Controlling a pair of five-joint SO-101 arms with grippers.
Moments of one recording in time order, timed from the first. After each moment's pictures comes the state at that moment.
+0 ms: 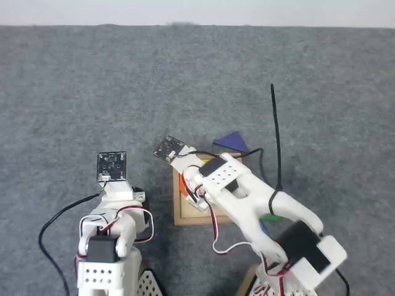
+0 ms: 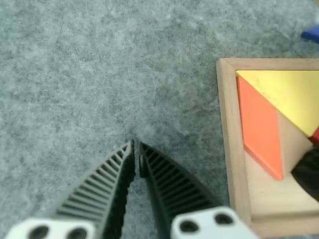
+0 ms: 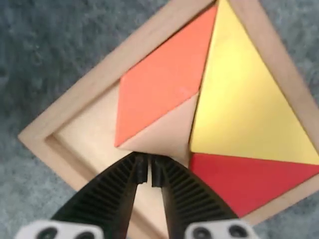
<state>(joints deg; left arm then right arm) -4.2 -103.1 97.1 72.2 11.0 -43.0 0.1 39.0 52.0 15.3</state>
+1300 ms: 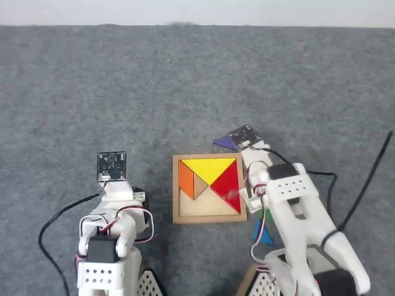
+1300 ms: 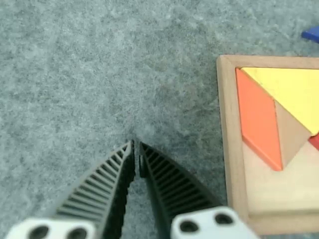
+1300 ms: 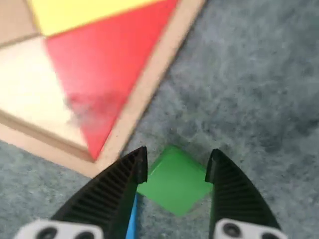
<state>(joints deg) -4.2 -103.1 97.1 72.2 11.0 -15.9 -26.1 58.4 59.2 15.2</state>
